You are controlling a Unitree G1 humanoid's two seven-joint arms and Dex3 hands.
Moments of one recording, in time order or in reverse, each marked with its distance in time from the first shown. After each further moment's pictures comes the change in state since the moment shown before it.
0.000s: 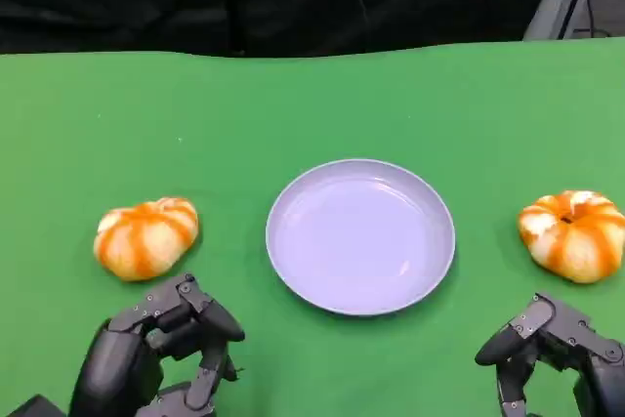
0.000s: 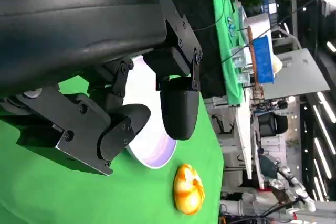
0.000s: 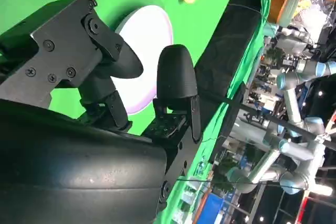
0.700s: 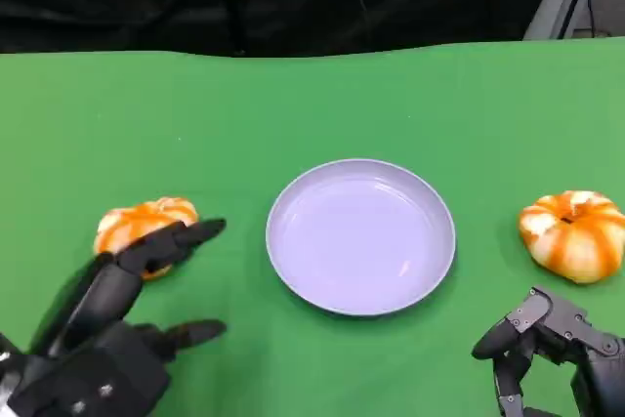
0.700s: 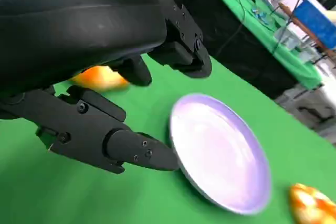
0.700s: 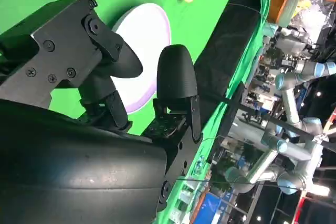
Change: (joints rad) left arm -0.174 0.225 0.014 -0.095 0.496 0.243 0.088; right arm -0.015 0.002 0.003 0.000 -0.012 0.008 -0.007
